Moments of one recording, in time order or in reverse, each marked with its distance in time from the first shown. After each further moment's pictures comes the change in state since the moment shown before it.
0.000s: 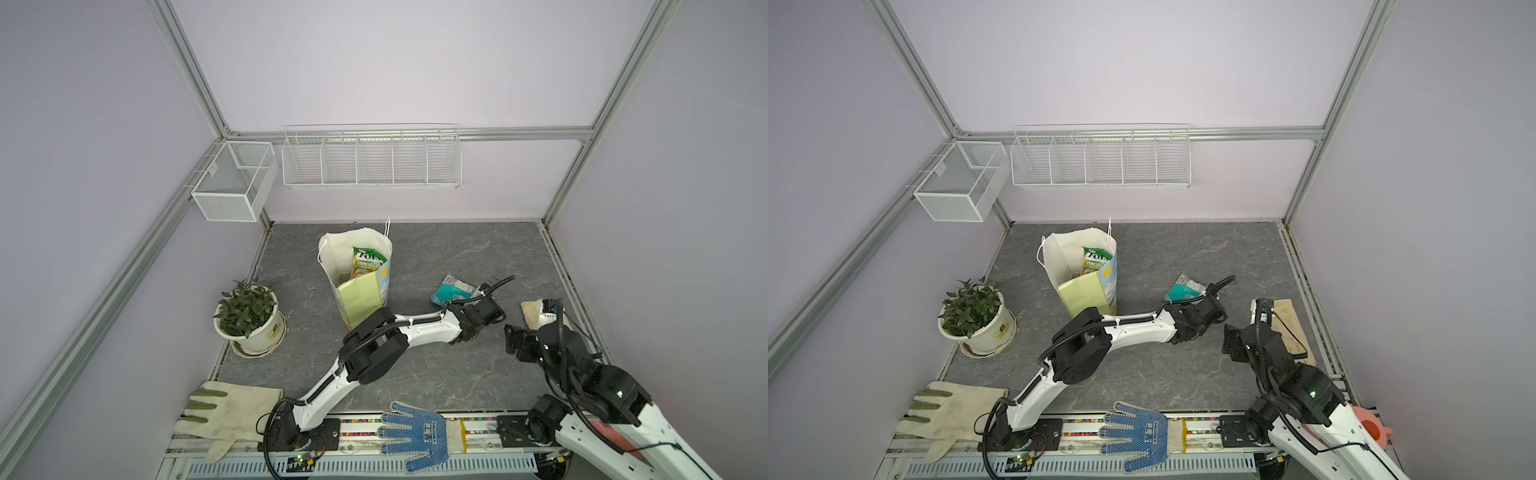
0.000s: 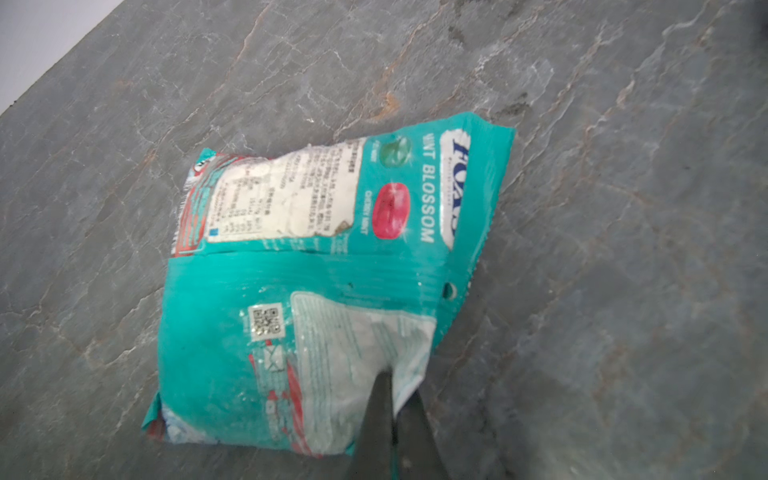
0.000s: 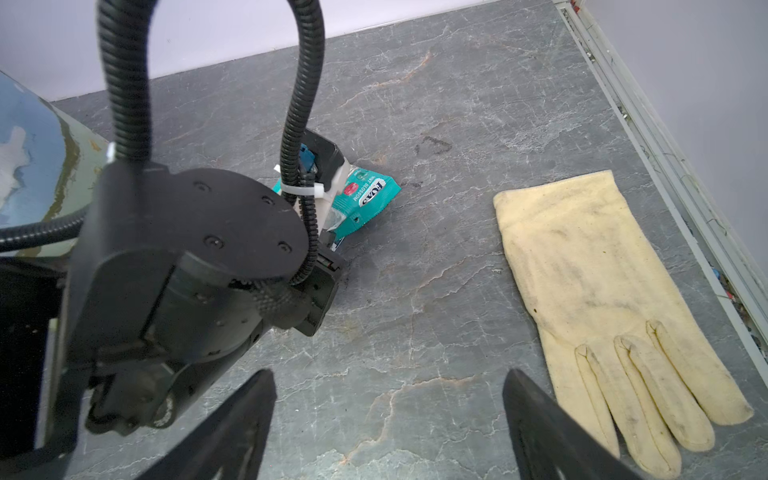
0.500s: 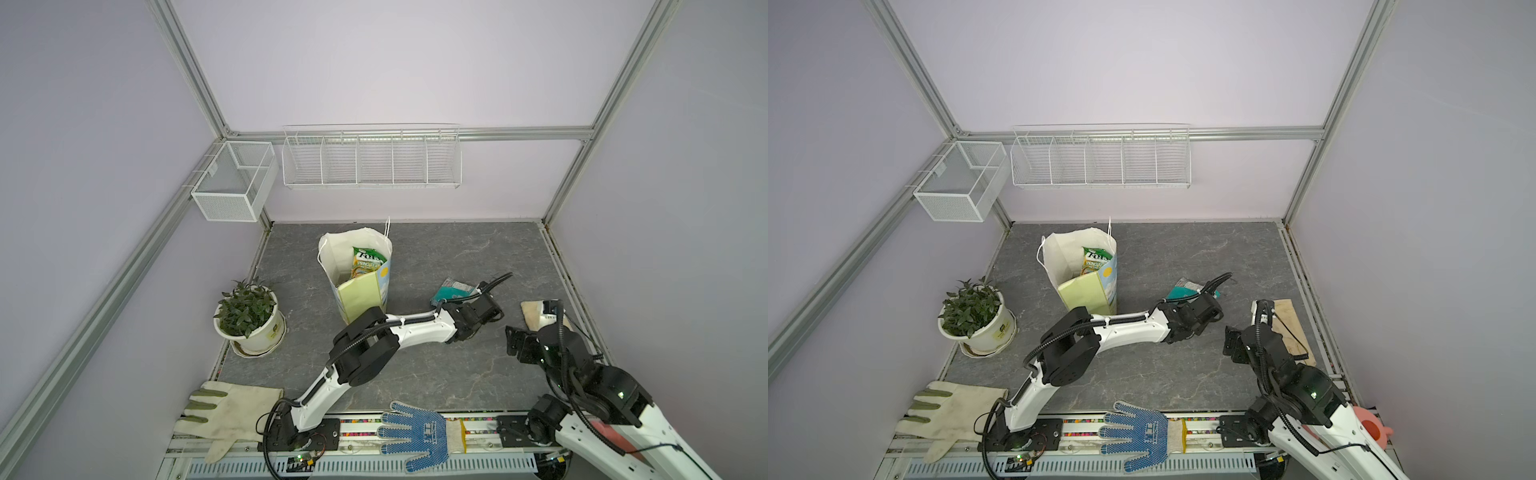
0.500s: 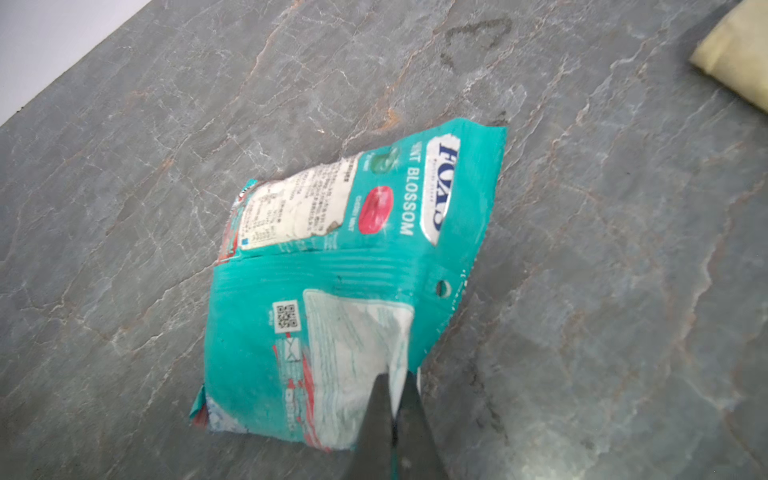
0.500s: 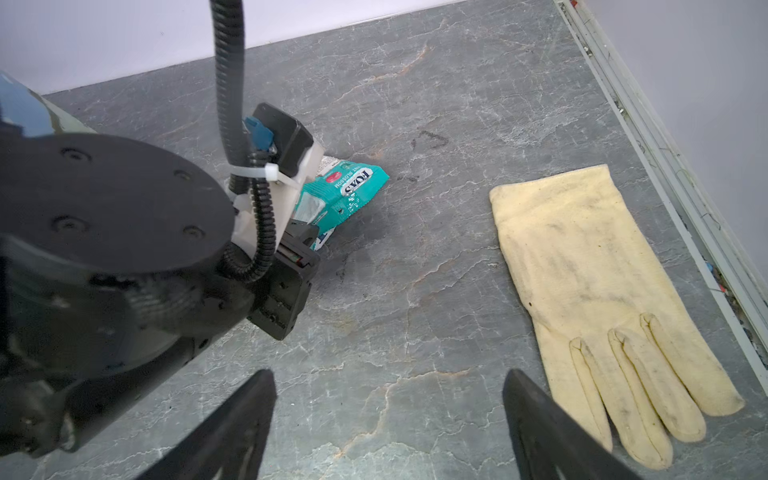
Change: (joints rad) left arm 0.000 -0.095 -0.070 0.018 0.033 0.005; right arm 0.000 -0.006 0.001 -0.019 0.000 0.001
